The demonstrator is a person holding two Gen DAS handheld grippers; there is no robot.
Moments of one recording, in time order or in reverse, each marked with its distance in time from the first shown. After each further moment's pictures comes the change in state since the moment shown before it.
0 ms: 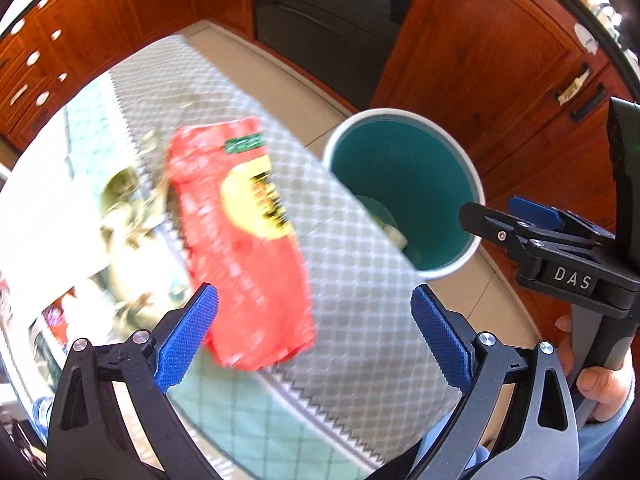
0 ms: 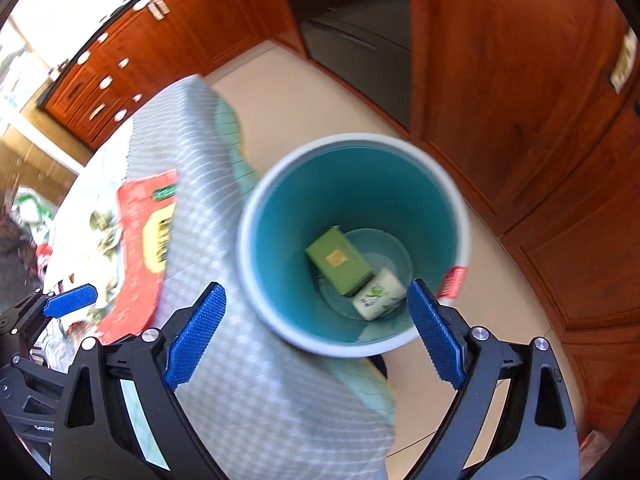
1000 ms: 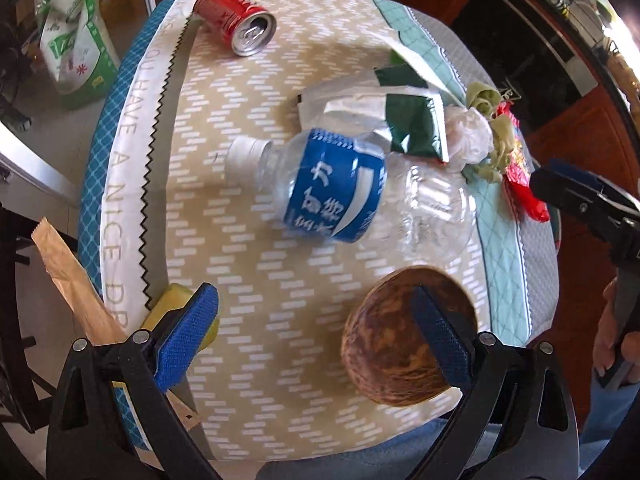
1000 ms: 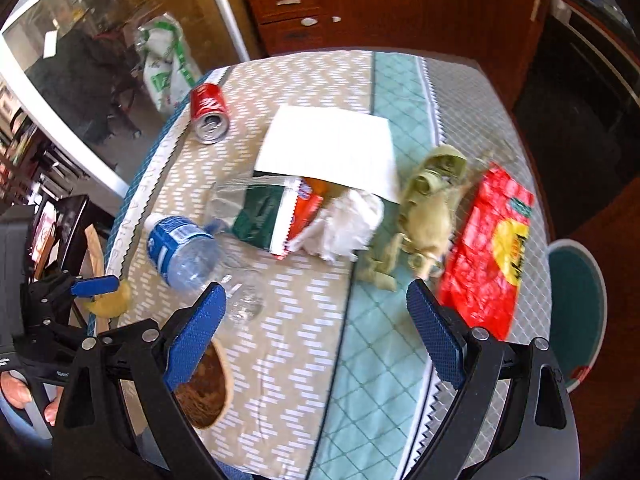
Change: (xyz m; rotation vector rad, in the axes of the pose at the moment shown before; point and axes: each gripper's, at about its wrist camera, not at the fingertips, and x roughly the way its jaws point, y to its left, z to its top) left arm -0.091 0.223 -0.230 -0.539 -0.020 0.064; right arm -0.007 0.312 -0.086 -0.652 0.087 0.196
